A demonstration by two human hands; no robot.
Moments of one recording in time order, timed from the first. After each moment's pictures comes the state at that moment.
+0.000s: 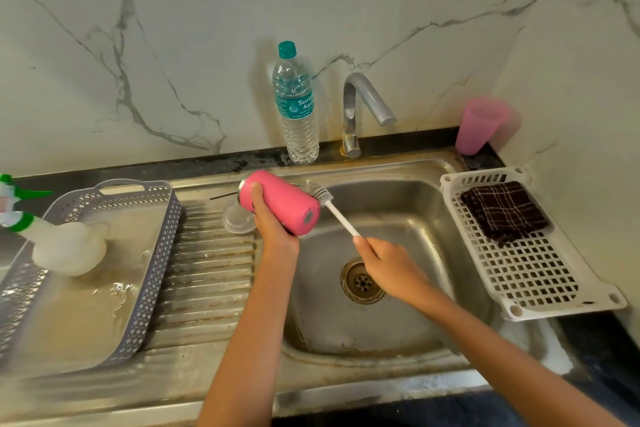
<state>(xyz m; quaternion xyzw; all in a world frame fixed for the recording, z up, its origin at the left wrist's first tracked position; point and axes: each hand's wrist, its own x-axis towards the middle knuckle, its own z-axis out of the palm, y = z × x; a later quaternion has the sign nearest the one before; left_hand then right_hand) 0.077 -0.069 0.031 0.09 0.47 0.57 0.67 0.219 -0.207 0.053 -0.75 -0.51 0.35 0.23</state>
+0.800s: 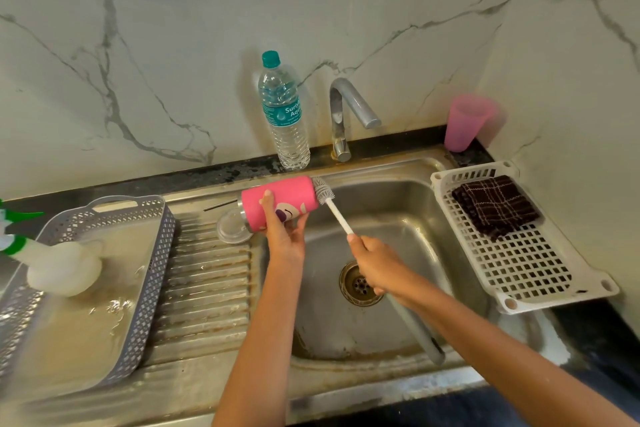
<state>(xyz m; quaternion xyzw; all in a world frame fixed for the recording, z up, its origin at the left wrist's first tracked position) 0.095 -0.073 0.021 0.05 0.37 0.60 0.70 0.210 -0.200 0.066 -0.74 -0.39 0.47 0.29</state>
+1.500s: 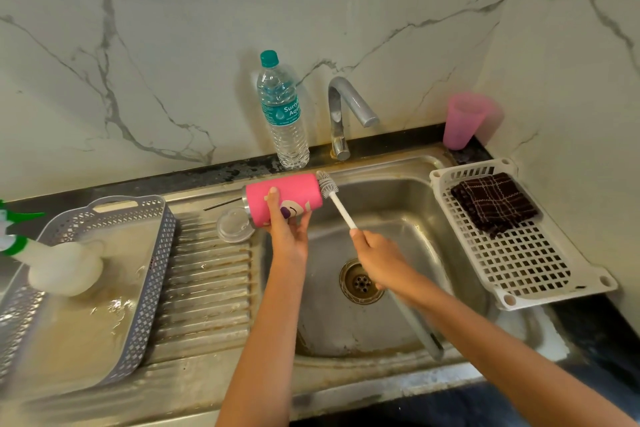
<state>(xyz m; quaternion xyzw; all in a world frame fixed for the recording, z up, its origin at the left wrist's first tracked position) 0.099 -0.076 0.017 0.08 0.36 0.60 0.71 0.214 -0.199 0.067 -0.76 -0.44 0.41 0.27</state>
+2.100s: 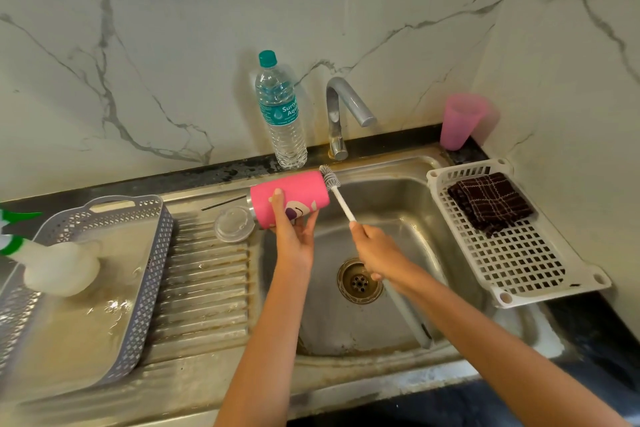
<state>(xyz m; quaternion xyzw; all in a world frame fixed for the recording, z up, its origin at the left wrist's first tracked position) 0.105 -0.090 0.023 0.10 0.36 0.58 0.72 0.217 -0.192 0.070 -0.75 -0.38 0.45 0.31</state>
